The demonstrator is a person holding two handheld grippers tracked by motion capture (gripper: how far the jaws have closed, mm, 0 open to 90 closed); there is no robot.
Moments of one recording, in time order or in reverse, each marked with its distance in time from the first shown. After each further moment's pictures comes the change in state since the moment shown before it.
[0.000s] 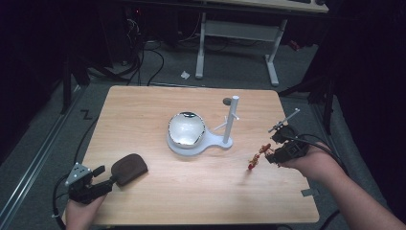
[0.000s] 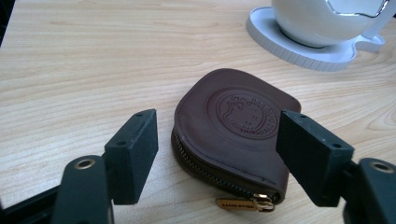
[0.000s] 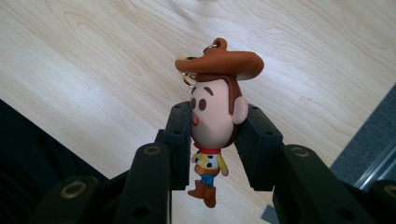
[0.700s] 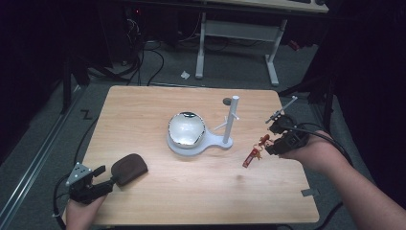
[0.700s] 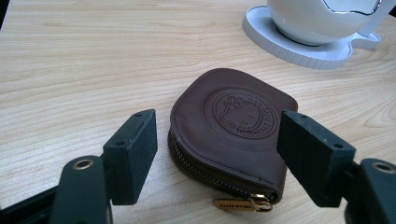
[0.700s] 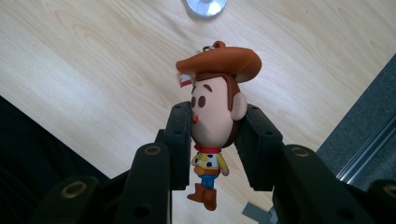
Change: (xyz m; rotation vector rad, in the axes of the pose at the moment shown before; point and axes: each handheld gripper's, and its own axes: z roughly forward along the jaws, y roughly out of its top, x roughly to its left) left arm -0.001 0.000 0.001 0.005 -0.007 0.016; right arm 0.010 0.023 -0.032 0.006 -0.051 -0.056
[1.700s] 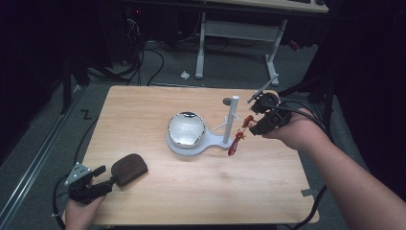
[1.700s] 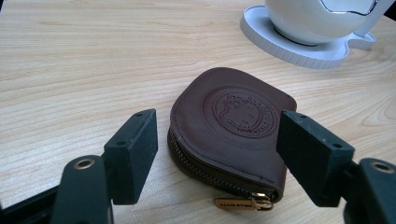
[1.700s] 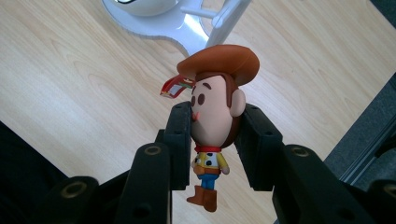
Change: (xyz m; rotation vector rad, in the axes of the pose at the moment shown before) left arm 0.003 -0.001 0.000 -0.002 -0.017 -0.007; right arm 0.013 0.060 -0.021 -0.061 -0.027 -0.059
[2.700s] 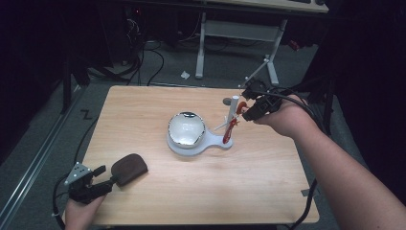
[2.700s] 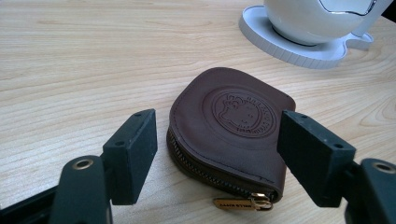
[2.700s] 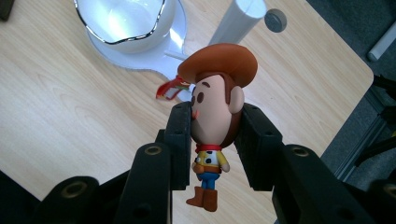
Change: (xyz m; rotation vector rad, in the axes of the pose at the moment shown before) left arm 0.001 0.000 0.000 0.002 -0.008 -0.001; right arm -0.004 0.034 -0.004 -0.046 -0.060 0.000
